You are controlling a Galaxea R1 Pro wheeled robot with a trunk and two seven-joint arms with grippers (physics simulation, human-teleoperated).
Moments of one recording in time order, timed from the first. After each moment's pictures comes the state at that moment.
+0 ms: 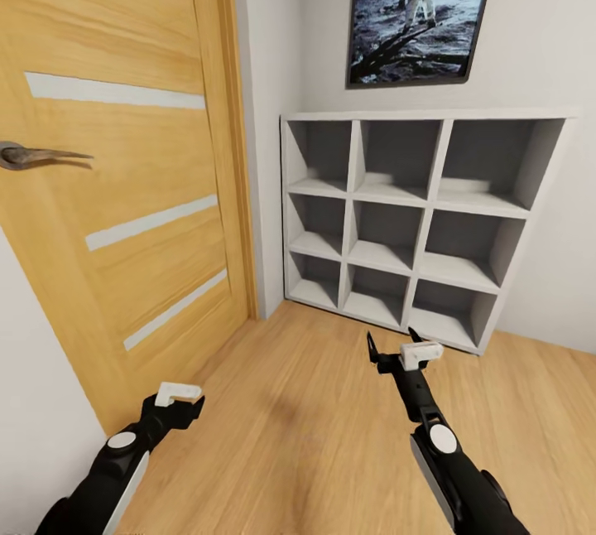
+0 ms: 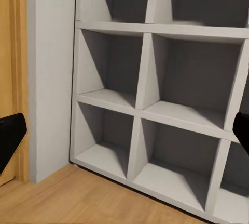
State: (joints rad) left arm -0.28 0.13 -0.02 -1.14 0.01 0.32 -0.09; right arm -0.38 -0.04 0.11 -1.03 0.03 -0.42 -0.05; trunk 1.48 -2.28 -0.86
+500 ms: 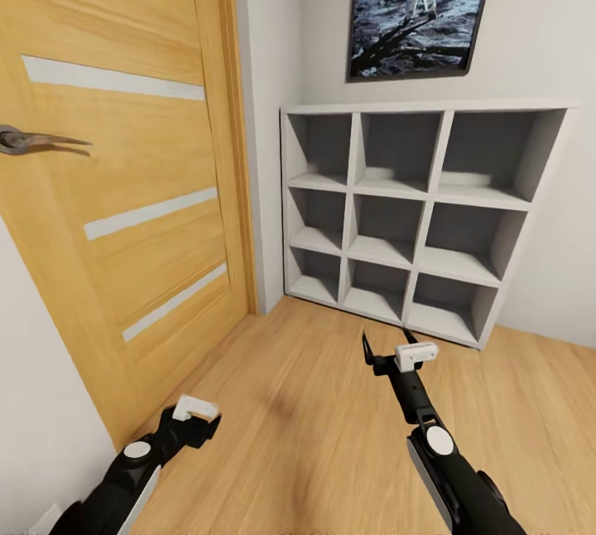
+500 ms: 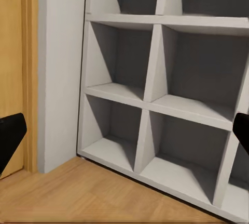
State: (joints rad) left arm -0.28 0.15 -0.16 -1.08 0.01 0.31 -0.14; right arm -0.38 -0.04 0.14 -1.03 0.03 -0.42 -0.05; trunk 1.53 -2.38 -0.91
